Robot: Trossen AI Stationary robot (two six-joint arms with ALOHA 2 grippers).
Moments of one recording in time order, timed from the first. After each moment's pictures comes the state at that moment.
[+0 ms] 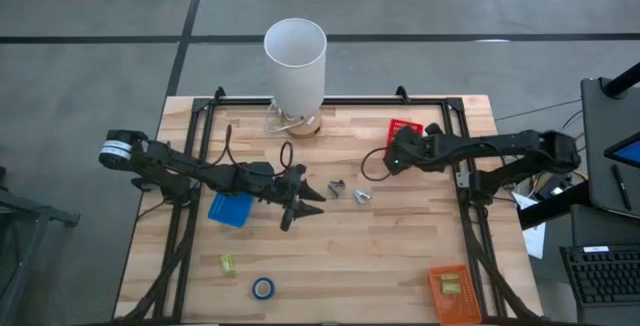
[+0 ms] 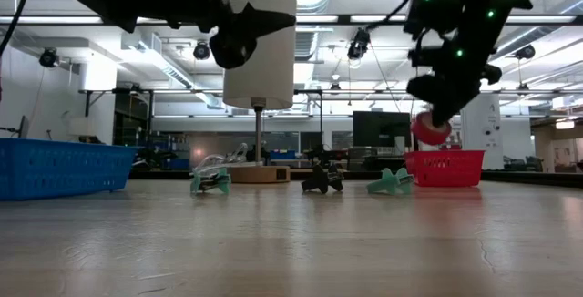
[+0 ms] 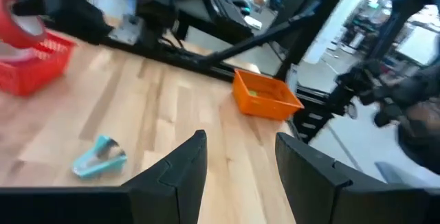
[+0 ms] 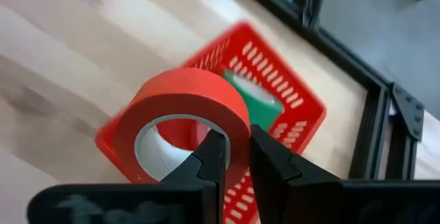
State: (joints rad) left arm -0.11 1.41 0.68 0.59 0.12 -0.39; right arm -0.17 1.29 0.78 -0.80 0.69 0.70
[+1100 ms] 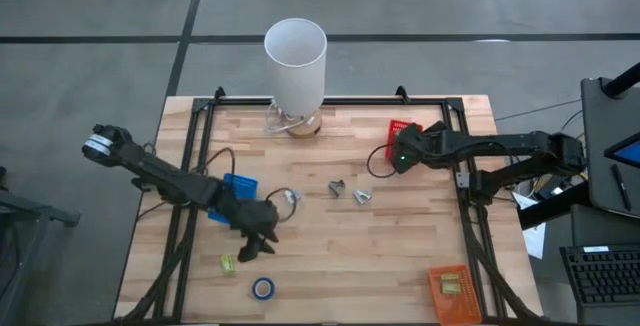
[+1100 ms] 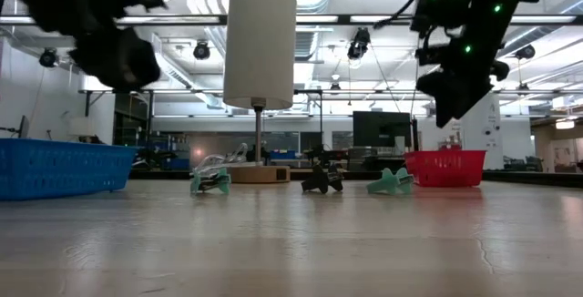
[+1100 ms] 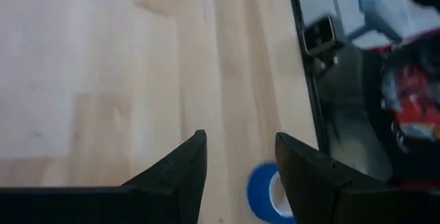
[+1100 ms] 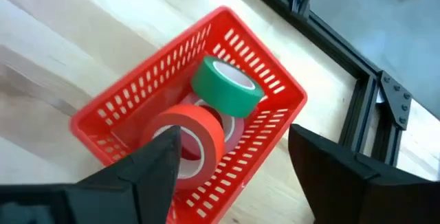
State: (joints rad) left arm -0.38 1.22 0.68 -0.17 0.21 -0.54; right arm -0.19 1.23 0.78 -0.88 0.65 0.68
